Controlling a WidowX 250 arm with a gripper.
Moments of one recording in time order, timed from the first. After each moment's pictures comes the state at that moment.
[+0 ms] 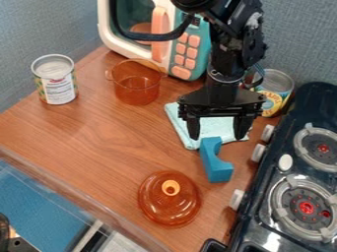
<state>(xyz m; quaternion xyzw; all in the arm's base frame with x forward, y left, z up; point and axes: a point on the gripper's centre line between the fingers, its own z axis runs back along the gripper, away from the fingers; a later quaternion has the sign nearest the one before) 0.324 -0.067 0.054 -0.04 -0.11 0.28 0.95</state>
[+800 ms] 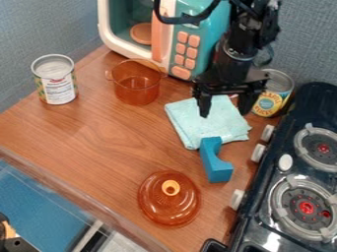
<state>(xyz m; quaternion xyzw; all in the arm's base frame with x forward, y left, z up) 0.374 -0.052 0.053 0.00 -0.11 0.35 0.93</state>
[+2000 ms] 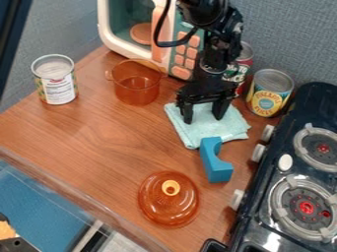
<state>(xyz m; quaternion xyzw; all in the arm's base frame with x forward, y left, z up) 0.402 -0.001 -0.018 0.01 -0.07 0.42 0.90</state>
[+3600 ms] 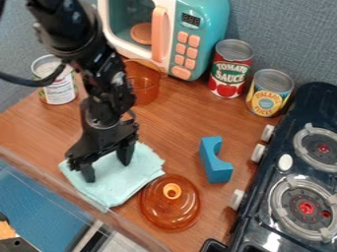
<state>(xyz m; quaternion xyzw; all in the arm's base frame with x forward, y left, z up) 0.218 0.055 -0.021 0.03 -0.05 0.57 0.82</state>
